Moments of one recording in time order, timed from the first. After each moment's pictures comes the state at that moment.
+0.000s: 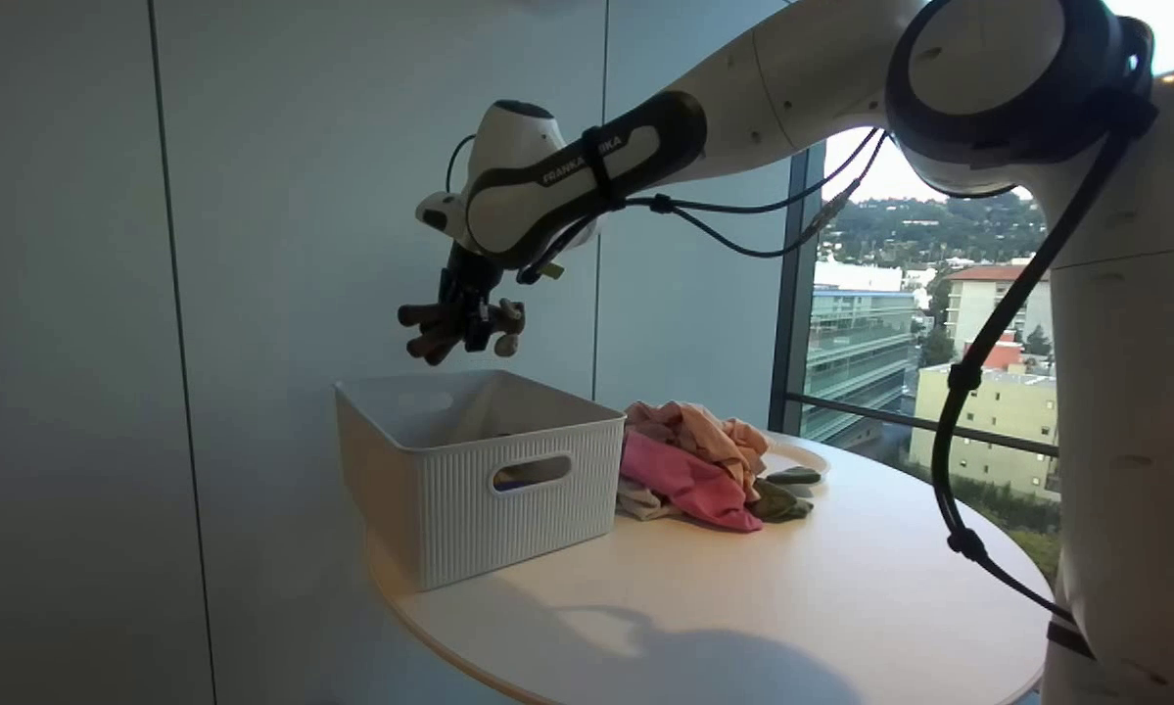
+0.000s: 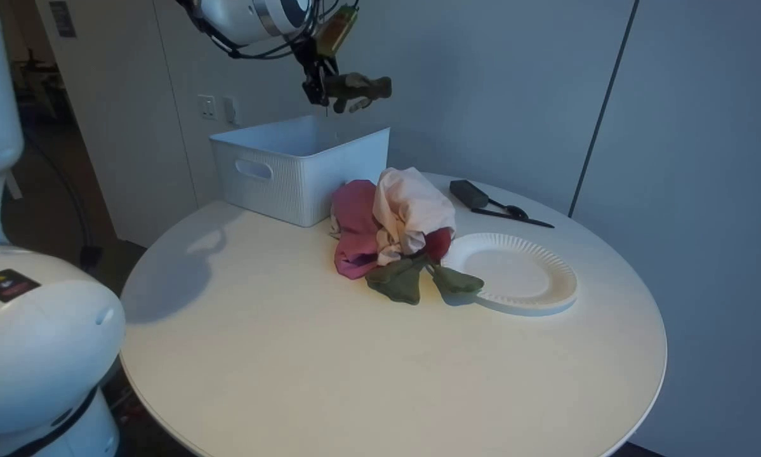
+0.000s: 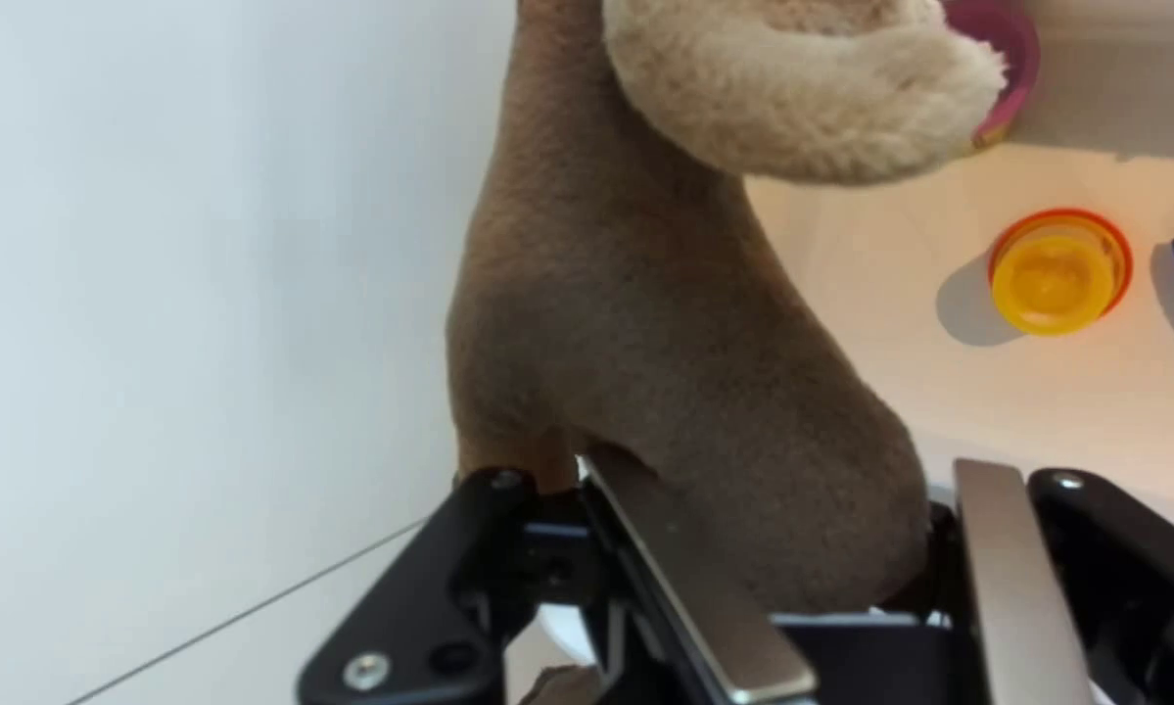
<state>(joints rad) 0.08 0.15 0.10 -1.73 -0.33 2.50 -1.17</state>
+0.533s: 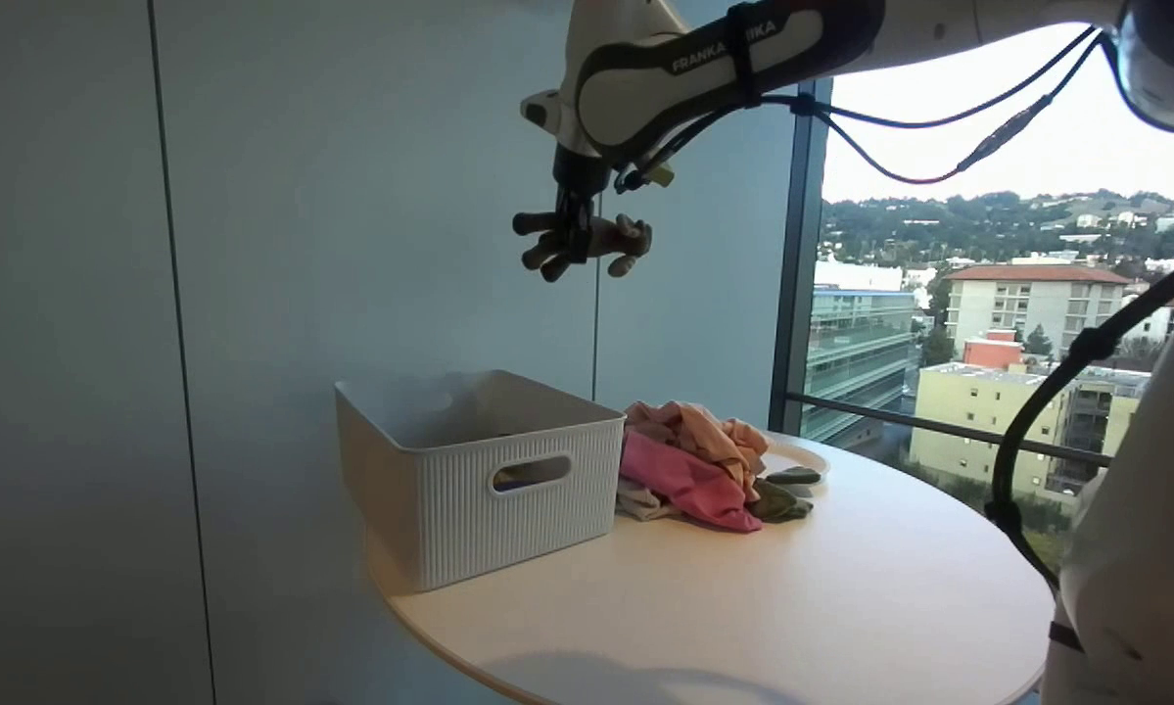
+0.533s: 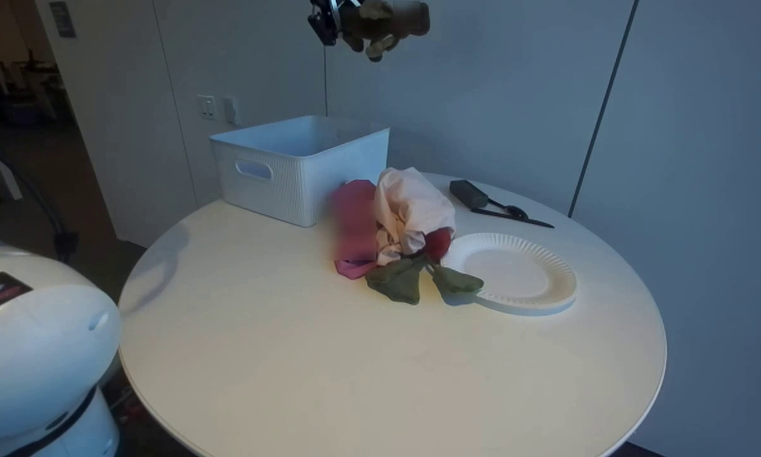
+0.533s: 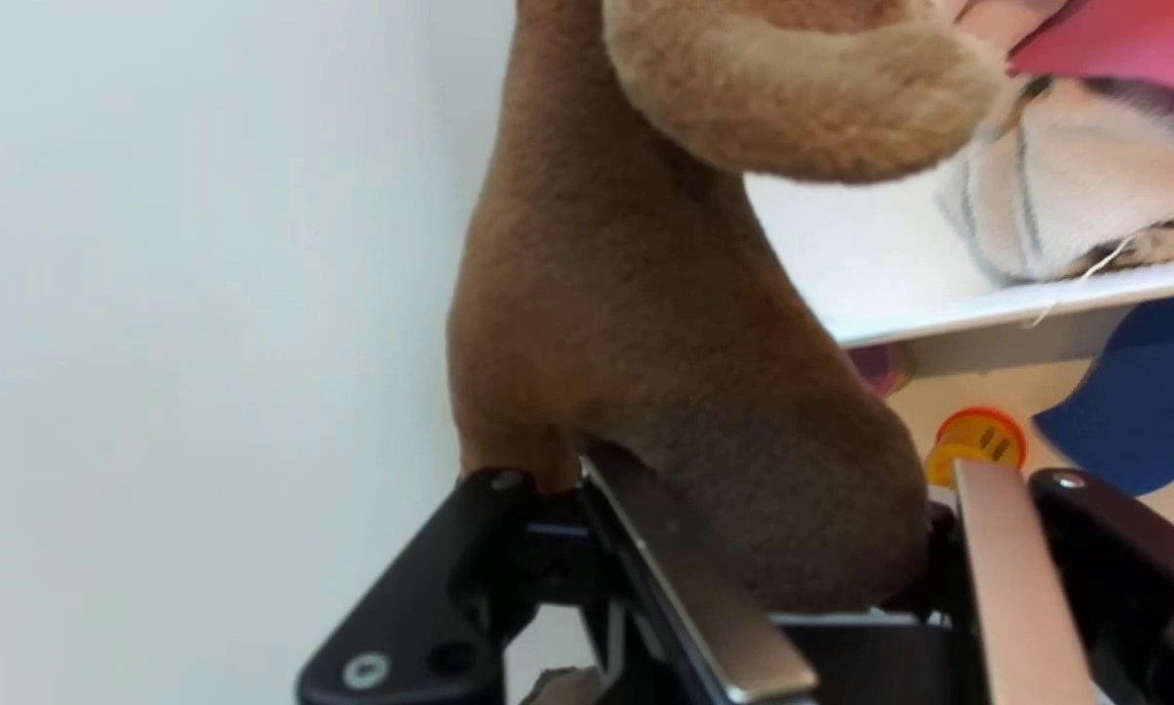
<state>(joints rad) 0.04 -0.23 0.04 -1.87 -0.48 2.24 -0.83</state>
